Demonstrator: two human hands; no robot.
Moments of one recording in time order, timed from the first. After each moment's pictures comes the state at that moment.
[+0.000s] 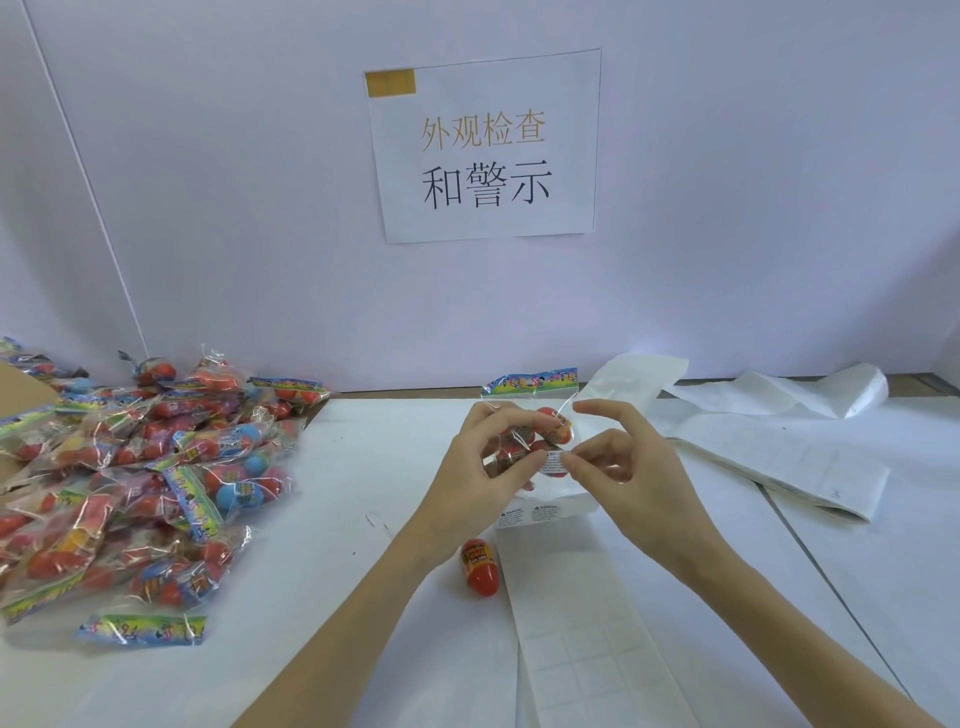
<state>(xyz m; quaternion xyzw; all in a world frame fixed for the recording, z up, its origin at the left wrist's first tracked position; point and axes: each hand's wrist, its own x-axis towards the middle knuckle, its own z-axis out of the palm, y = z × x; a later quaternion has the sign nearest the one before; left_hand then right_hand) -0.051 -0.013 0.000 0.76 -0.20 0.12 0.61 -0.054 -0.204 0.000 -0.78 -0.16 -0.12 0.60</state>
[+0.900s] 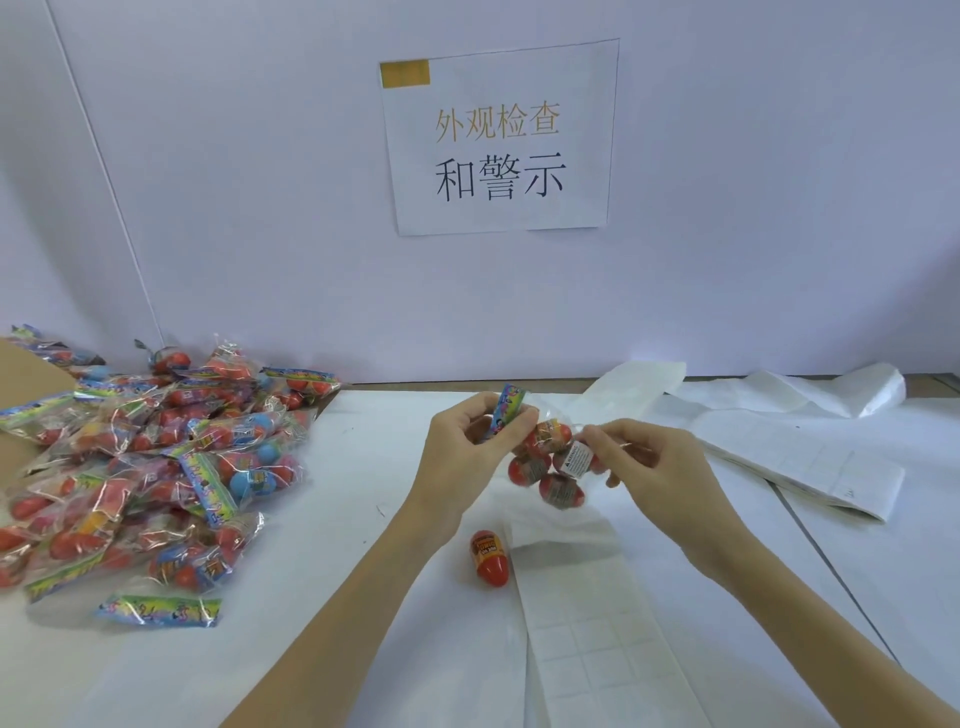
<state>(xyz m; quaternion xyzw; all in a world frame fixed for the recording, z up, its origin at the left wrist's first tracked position) -0.048 -0.004 0.008 0.72 -0.06 0.12 0.68 -0.051 -0.210 0.004 -0.78 -0.13 -0.09 0.61</state>
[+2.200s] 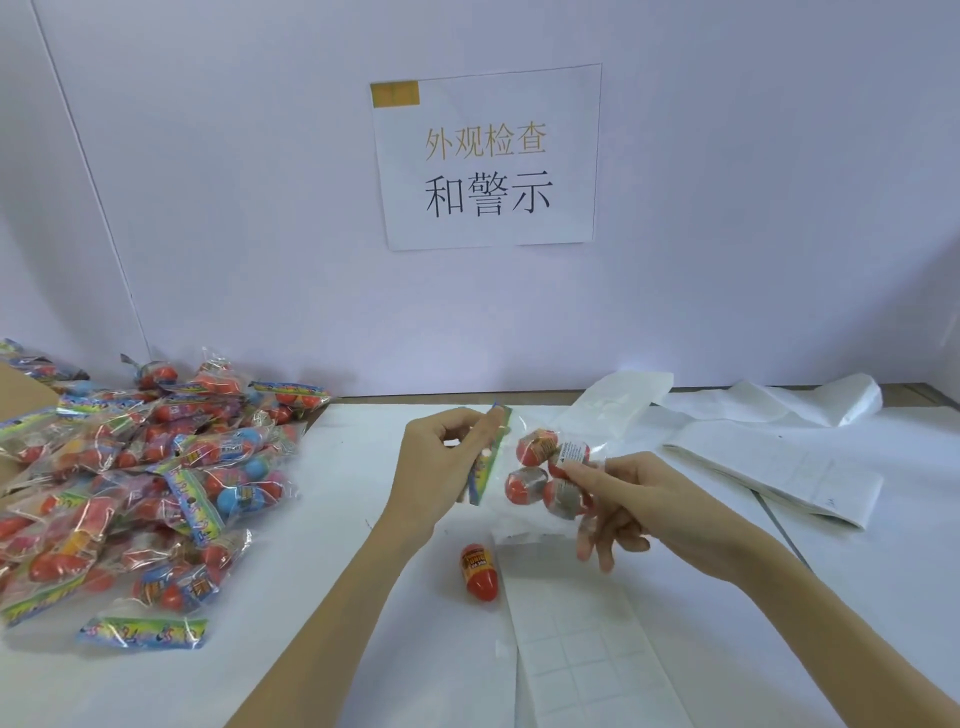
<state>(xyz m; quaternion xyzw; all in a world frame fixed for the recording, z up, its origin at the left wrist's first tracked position) -0.039 0.010 0.006 0.75 -0.04 0.18 0.63 -0.045 -0.232 0.009 -0.75 -0.20 0.19 0.60</state>
